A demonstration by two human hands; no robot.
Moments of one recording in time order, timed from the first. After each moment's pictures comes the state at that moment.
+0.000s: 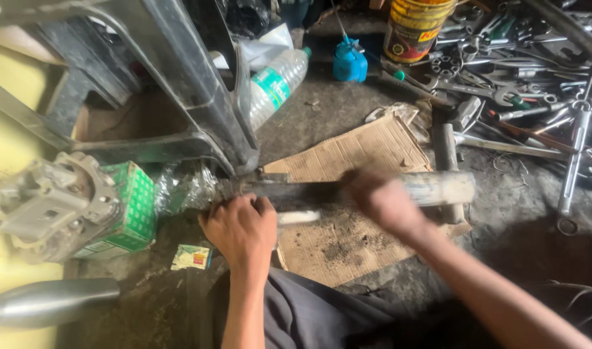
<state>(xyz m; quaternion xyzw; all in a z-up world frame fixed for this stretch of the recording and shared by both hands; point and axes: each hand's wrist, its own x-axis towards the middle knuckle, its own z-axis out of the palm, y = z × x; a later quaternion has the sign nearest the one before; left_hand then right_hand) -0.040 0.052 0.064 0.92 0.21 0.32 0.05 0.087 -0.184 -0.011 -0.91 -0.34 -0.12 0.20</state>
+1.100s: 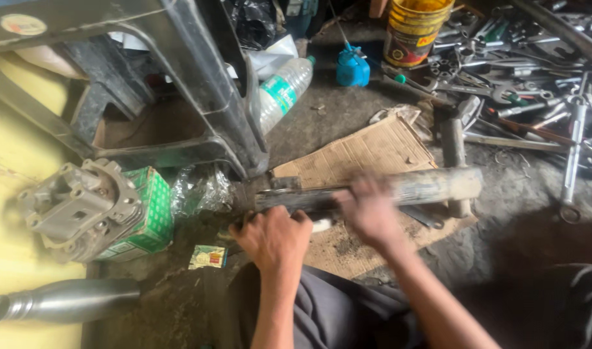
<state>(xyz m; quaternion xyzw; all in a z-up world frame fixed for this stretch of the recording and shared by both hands) -0.053 0.029 0.084 0.96 0.29 0.03 0.05 0.035 -0.131 -0.017 -0.96 -0.18 -0.05 0.23</state>
